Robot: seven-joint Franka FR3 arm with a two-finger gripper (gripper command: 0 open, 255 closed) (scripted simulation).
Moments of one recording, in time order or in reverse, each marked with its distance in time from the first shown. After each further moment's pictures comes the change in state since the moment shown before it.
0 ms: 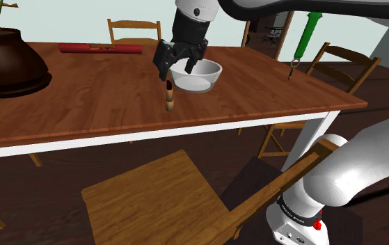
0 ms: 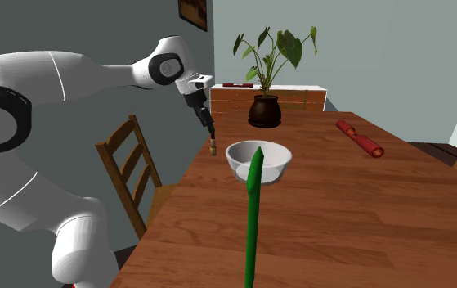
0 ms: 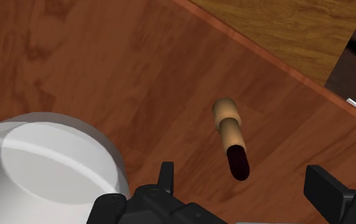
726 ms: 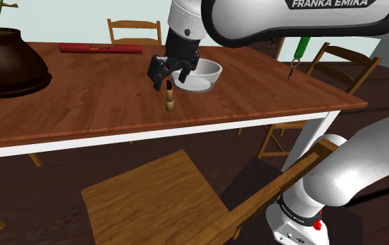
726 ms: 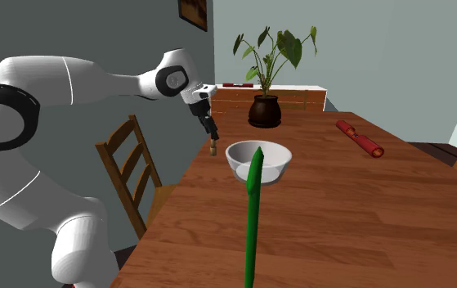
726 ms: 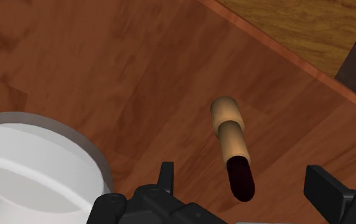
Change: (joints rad) arm -0.006 0.027 0.020 -0.074 -0.017 0.118 0.017
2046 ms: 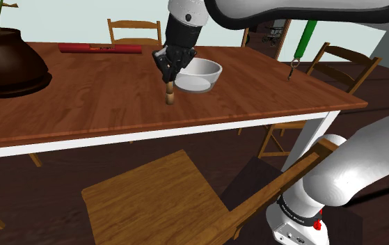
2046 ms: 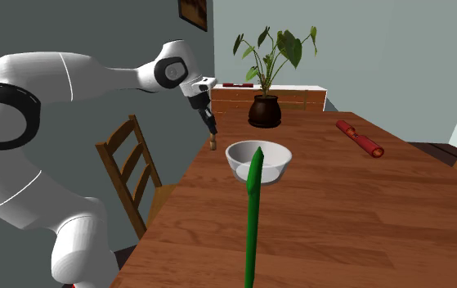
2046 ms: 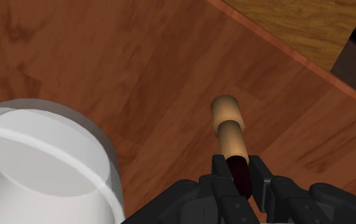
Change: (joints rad) arm -0.004 0.012 -0.004 0.075 -0.003 -0.063 -0.007
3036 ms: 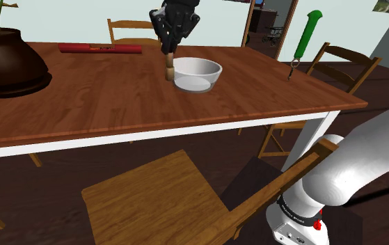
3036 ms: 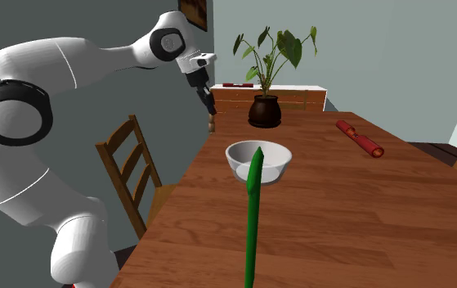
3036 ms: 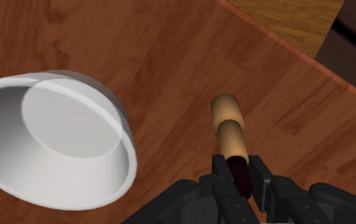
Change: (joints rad) arm -0.015 0.071 0.006 0.269 -0.019 -0.201 -0.004
